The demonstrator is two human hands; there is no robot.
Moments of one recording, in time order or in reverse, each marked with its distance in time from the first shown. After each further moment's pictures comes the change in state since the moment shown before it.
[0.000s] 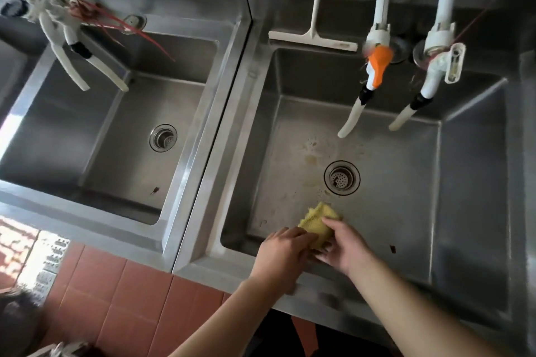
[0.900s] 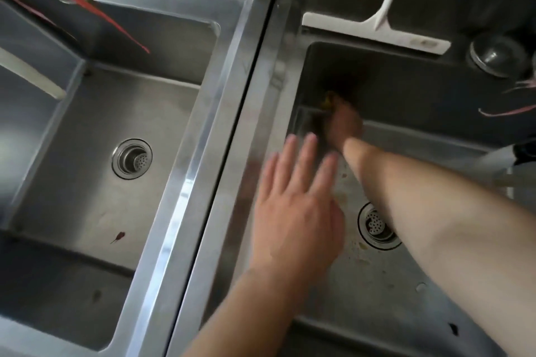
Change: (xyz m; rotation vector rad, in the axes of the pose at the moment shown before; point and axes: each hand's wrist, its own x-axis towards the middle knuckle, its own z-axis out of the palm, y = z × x) left_hand 0.166 -0.081 -0.091 0.202 0.314 -0.039; right_hand 0.217 -0.249 0.201 -1.318 0.549 -1.060
